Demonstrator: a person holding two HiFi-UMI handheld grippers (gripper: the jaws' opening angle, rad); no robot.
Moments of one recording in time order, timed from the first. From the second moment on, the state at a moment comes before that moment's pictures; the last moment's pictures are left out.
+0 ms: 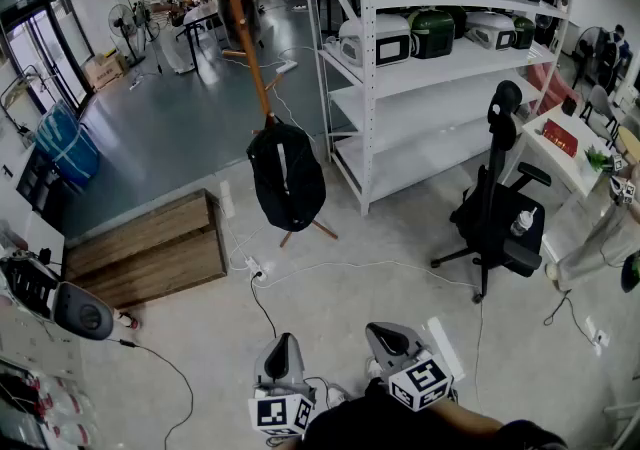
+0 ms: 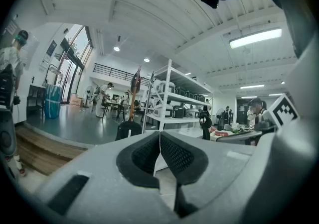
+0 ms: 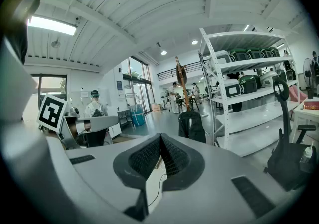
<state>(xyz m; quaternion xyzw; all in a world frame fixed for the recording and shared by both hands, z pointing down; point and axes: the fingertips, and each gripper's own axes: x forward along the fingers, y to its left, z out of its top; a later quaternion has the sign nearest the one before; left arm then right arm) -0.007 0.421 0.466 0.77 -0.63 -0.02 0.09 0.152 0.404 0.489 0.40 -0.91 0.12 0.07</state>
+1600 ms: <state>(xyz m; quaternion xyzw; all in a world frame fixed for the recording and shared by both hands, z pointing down) 0.072 0.375 0.496 0.73 -0.67 0.01 0.11 0.214 0.338 0.514 0.31 -0.94 0.15 0.06</state>
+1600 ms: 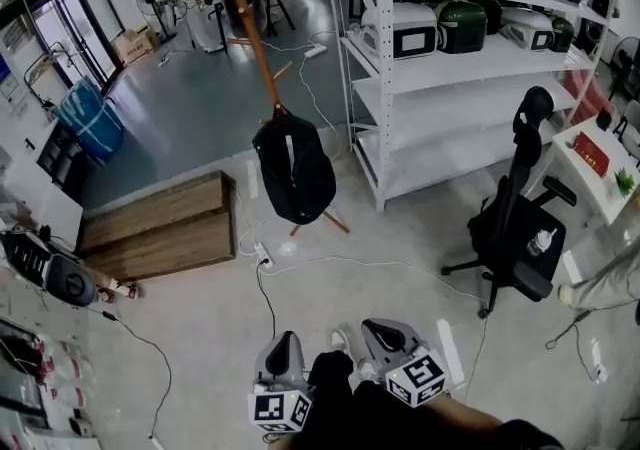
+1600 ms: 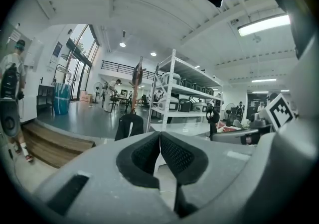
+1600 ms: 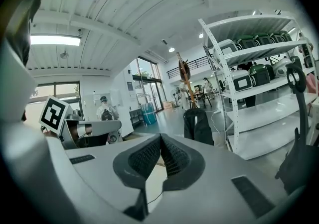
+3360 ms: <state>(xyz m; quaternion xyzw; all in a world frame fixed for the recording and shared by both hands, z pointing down) -0.174 0.025 0.522 0.79 -0.60 0.02 0.14 -0.050 -0.001 0.514 0.37 -0.91 0.14 0.09</state>
